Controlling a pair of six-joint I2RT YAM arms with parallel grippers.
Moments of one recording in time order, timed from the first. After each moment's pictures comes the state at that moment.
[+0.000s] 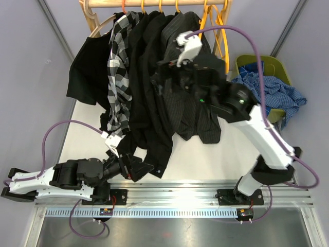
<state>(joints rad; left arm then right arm) -1.54 0.38 0.71 -0.60 -0.54 -0.90 0.95 1.56 2.19 -0.76 0.25 0.23</state>
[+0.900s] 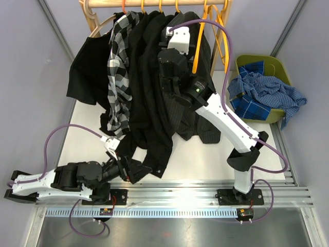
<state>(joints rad) -1.54 0.27 0.61 -0.60 -0.52 -0.93 0.96 1.90 2.38 -0.56 1.08 0.11</state>
